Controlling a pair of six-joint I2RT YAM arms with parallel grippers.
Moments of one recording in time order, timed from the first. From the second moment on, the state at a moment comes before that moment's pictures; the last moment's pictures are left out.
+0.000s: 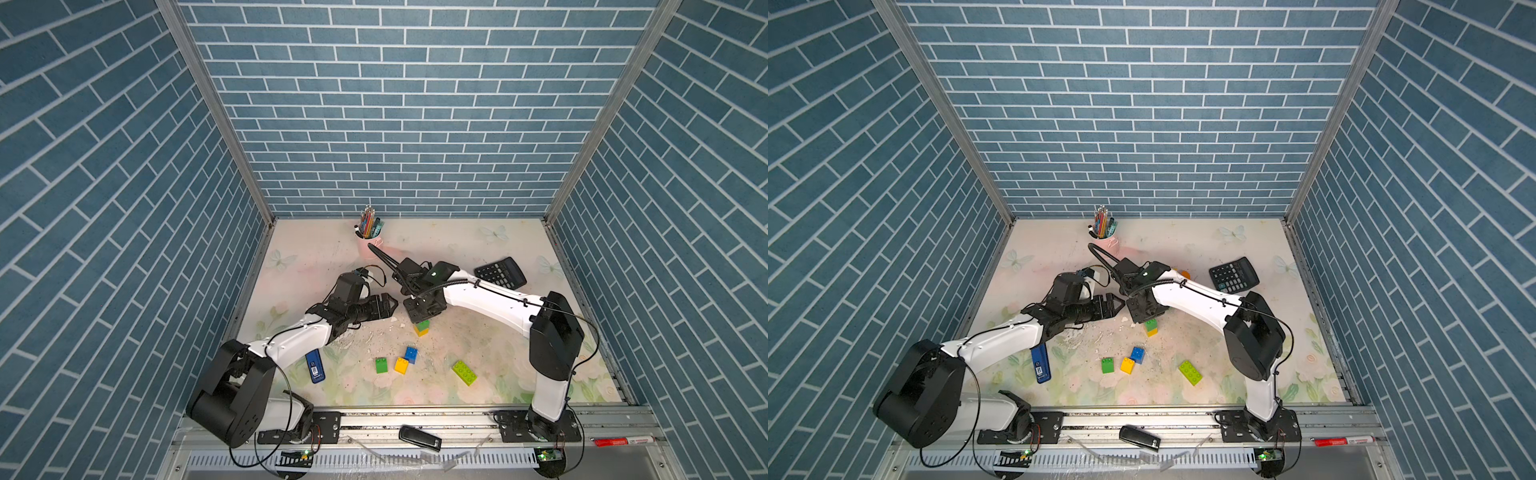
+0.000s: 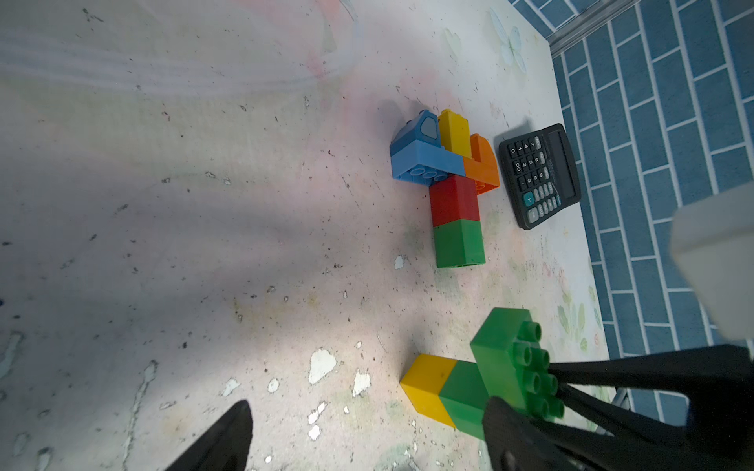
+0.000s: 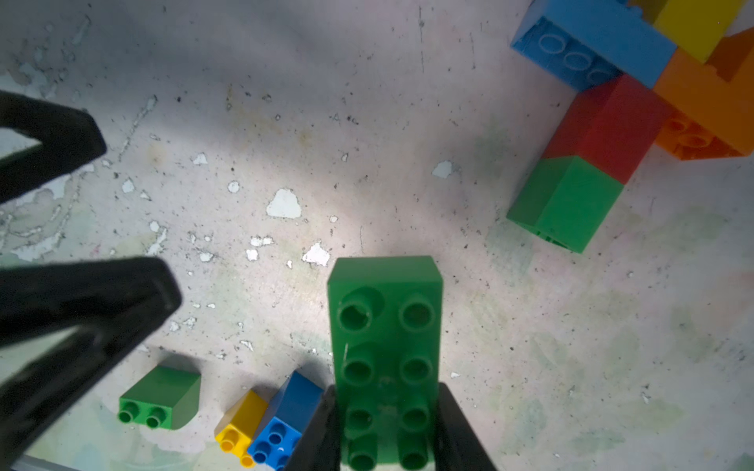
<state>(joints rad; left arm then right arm) -0.48 1.36 0.65 -0.01 0.31 -0.63 0.97 1.86 1.52 -1.02 0.10 0.49</state>
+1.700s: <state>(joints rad) -0.40 1.40 0.63 0.01 0.37 -0.66 0.99 1.76 1.35 -0.78 0.14 0.29</state>
